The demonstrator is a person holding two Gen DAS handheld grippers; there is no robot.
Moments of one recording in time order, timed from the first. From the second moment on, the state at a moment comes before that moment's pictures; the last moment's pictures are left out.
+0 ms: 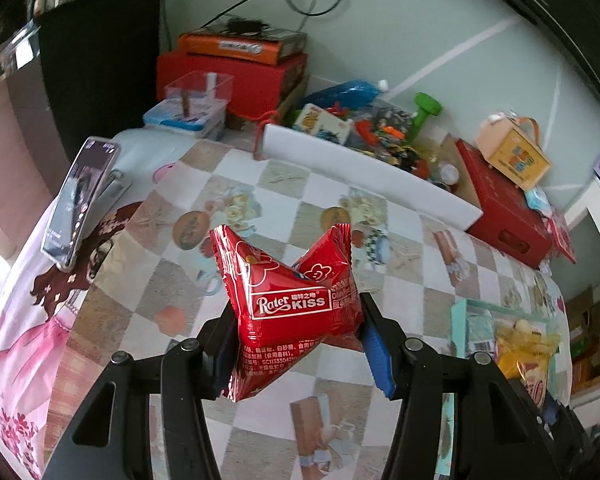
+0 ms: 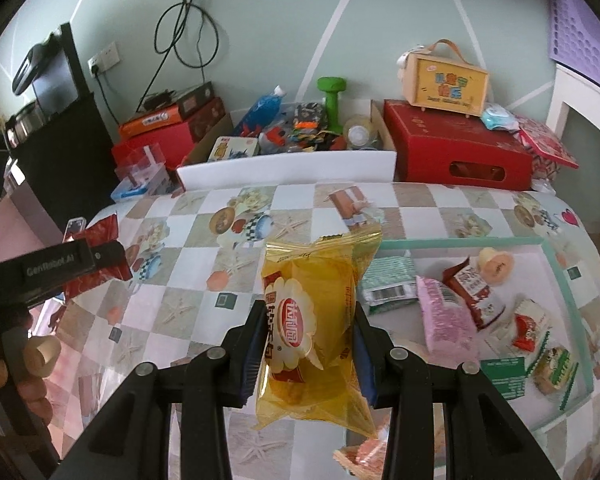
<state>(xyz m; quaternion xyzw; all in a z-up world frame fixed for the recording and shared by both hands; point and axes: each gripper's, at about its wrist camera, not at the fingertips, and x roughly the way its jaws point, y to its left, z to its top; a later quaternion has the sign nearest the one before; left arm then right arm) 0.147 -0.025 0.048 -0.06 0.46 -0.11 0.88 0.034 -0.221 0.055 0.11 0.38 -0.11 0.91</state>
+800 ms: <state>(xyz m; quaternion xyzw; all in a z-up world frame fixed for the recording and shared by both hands) 0.084 -0.169 0.068 0.05 0.43 -0.26 0.86 -0.020 -0.335 0.065 0.20 0.34 -0.20 0.90</state>
